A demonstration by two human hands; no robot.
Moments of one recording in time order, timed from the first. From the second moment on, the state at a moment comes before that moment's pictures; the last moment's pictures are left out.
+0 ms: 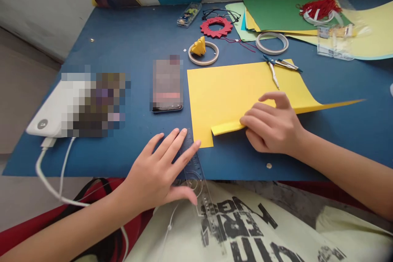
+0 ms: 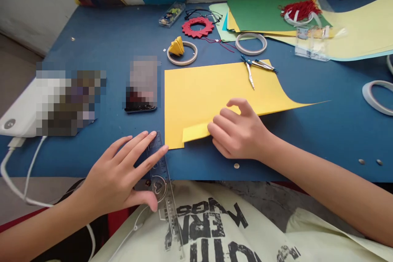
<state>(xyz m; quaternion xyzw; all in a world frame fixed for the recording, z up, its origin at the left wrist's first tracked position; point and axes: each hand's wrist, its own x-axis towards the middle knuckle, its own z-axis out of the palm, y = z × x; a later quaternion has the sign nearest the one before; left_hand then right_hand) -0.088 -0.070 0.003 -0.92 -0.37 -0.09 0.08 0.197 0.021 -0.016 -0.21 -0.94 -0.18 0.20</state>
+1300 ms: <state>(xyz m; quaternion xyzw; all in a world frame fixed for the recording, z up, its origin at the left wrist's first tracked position) -0.064 0.009 0.028 -0.87 -0.26 -0.35 -0.21 0.170 0.017 0.058 -0.17 -0.97 -0.05 0.17</state>
